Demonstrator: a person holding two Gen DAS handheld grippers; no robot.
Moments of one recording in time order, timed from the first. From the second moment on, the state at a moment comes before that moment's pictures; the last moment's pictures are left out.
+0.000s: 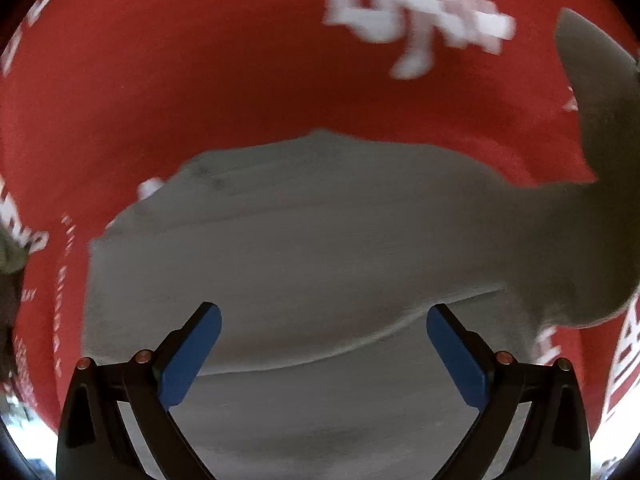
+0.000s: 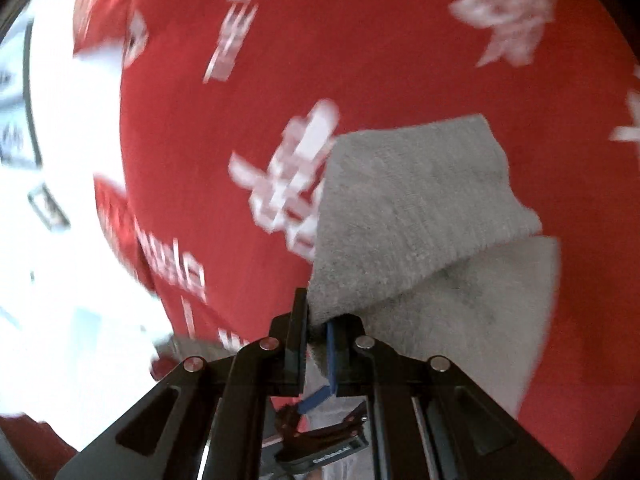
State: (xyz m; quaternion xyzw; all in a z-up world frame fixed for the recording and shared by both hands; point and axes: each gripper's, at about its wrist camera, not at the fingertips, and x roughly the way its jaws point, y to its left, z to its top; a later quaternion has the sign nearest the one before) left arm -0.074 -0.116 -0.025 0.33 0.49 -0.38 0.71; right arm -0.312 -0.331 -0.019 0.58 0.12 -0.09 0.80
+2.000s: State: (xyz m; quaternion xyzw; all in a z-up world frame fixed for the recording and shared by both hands) left arm 0.064 -0.026 -0.084 0.31 0.54 -0.29 0.73; right arm -0.308 -0.263 -0.117 0.67 0.26 -0.27 0.64
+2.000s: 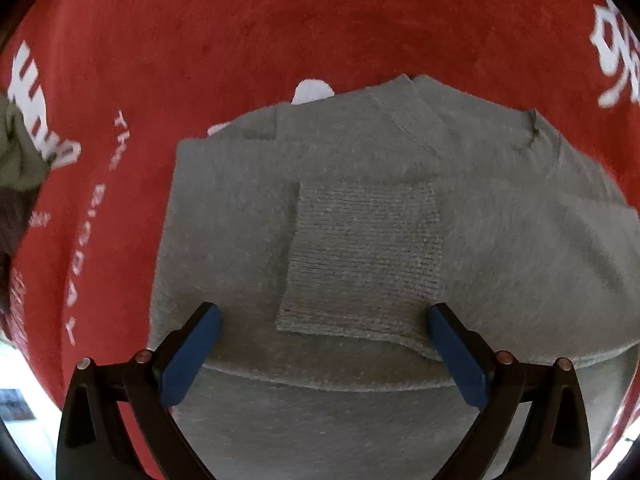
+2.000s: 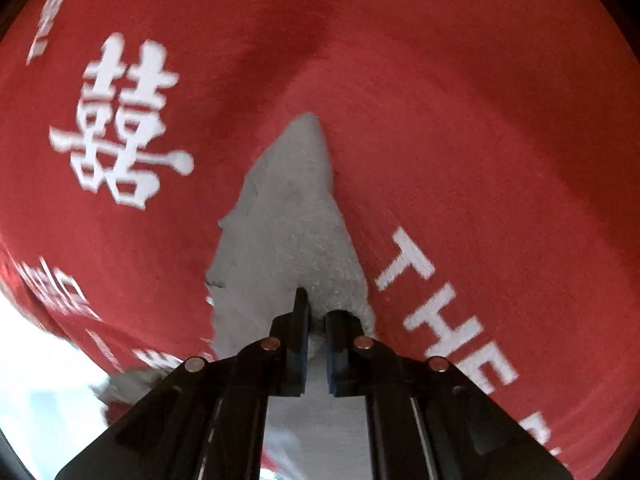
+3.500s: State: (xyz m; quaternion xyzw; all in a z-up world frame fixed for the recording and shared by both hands) left arm 0.003 0.130 0.157 0.32 0.53 -0.40 0.68; right arm -0.222 -0.062 0.115 0.34 0.55 -0.25 0.72
